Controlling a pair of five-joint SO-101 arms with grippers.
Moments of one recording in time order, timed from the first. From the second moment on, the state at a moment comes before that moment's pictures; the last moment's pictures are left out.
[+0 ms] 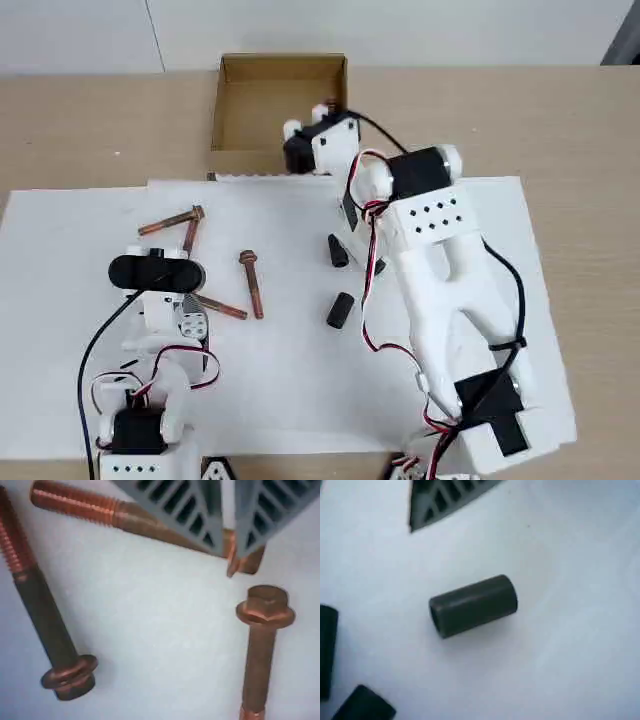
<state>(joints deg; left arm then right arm) -4.1 -103.4 93.4 60.9 0.6 -21.0 -2.9 -8.6 97.4 20.5</state>
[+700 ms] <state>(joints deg) -4.1 -103.4 93.4 60.9 0.6 -20.6 16.5 -7.6 84.4 29.4</state>
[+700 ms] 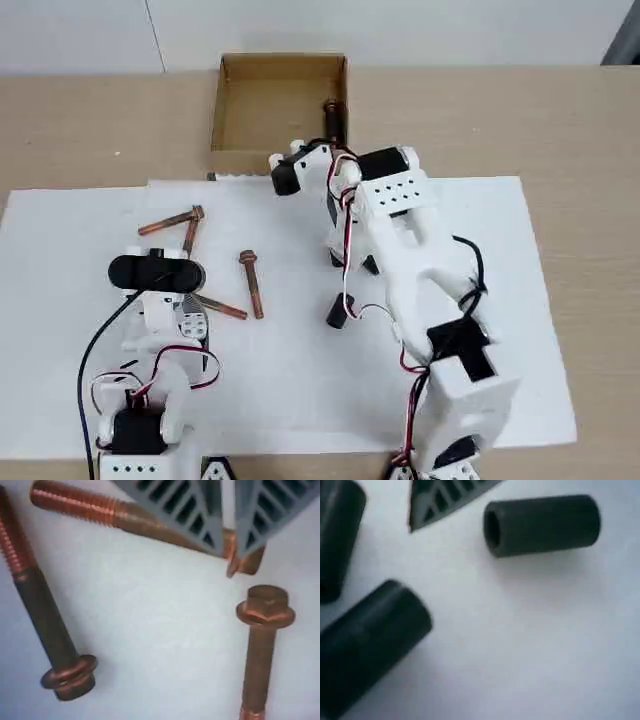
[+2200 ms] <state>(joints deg) -4.1 -103.4 93.4 60.9 0.6 -18.5 13.2 -9.0 87.9 27.5</state>
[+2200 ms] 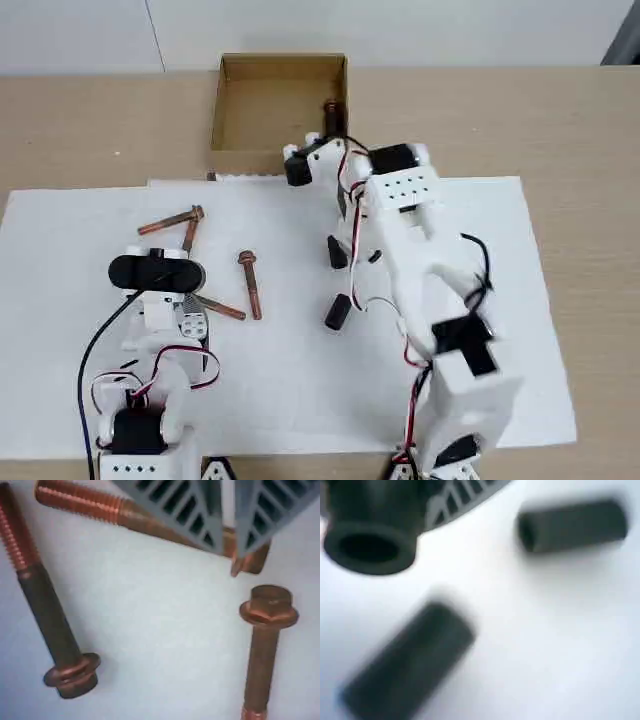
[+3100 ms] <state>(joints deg) -4.3 -103.4 90.2 64.7 0.6 -16.8 -46.8 30.9 96.8 12.0</state>
